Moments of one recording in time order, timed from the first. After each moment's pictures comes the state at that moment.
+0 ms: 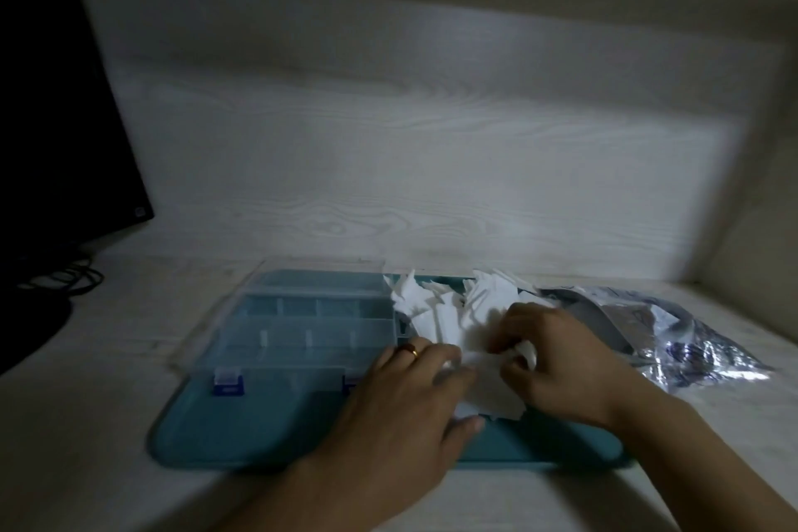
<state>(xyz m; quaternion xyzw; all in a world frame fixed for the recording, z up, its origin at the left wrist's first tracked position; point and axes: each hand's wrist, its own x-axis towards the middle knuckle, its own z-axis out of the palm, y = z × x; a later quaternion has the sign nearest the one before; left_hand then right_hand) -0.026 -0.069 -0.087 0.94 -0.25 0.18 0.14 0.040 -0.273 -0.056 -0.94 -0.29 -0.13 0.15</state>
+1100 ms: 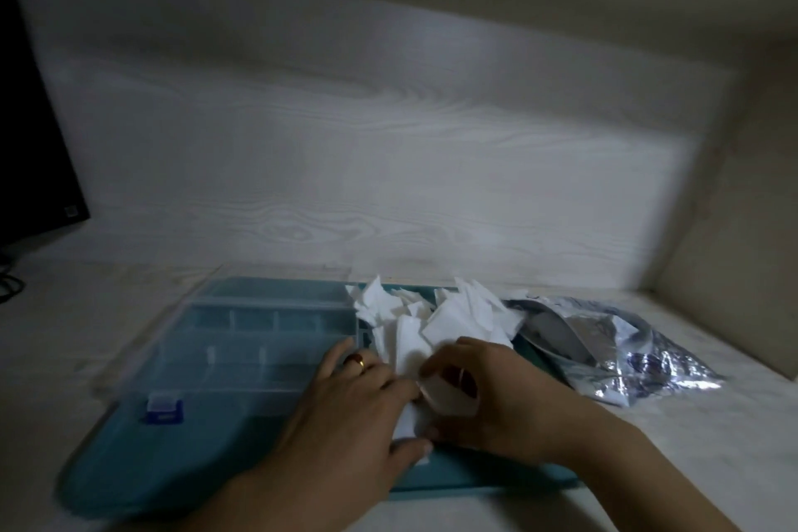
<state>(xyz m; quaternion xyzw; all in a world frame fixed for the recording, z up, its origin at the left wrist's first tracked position) -0.004 -0.063 -0.092 0.96 -0.24 0.15 0.09 0.036 -0.258 -0.064 -0.93 -0.30 -0.04 0.18</state>
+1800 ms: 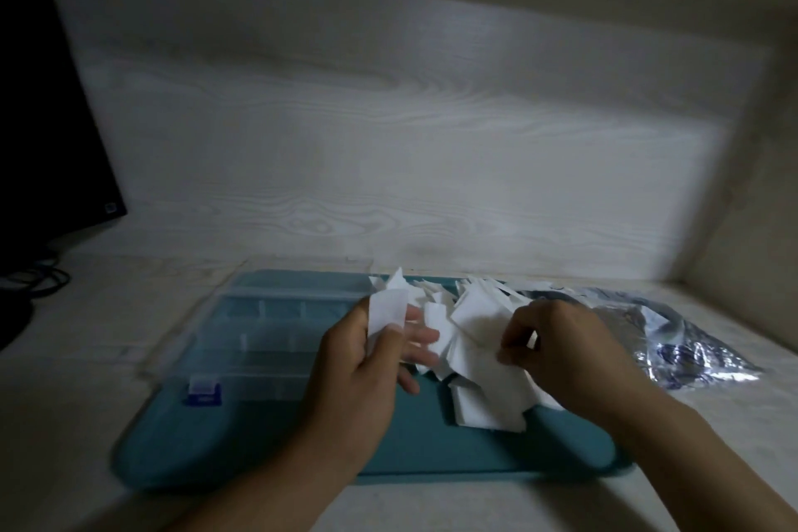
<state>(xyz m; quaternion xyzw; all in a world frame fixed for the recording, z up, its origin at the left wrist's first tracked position) -0.007 -0.067 -0.081 0.66 -0.08 0.18 0.73 0.040 -0.272 -0.050 -0.98 -0.11 -0.12 0.13</state>
